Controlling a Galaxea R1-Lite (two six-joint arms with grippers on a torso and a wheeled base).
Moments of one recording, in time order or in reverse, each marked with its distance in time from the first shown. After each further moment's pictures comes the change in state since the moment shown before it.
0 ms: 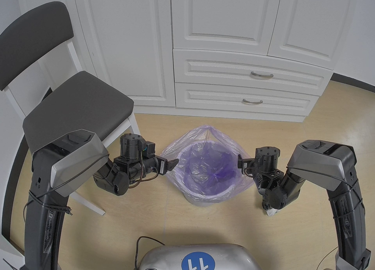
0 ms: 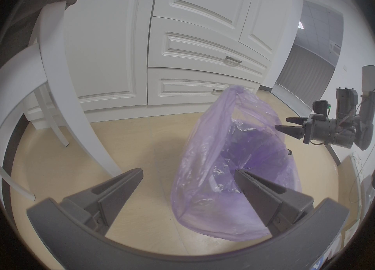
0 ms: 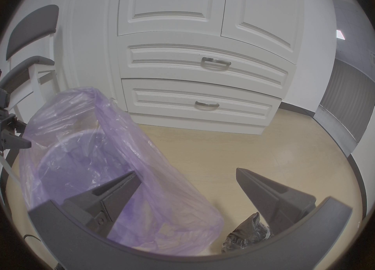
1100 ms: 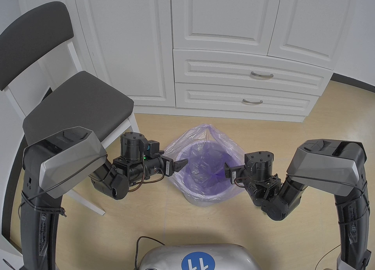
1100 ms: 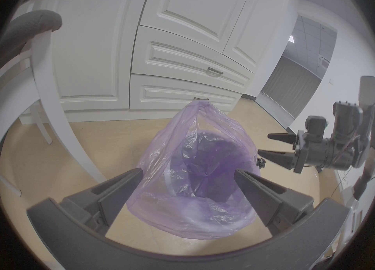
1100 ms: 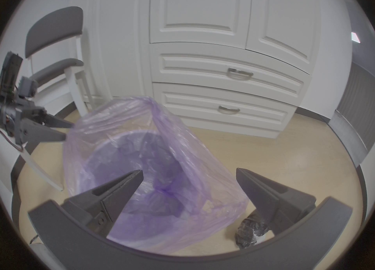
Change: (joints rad) left arm -0.049 -0.091 0.120 -0.071 -0.086 -0.084; right arm 0.145 -0.137 0.167 0.006 0.007 0.004
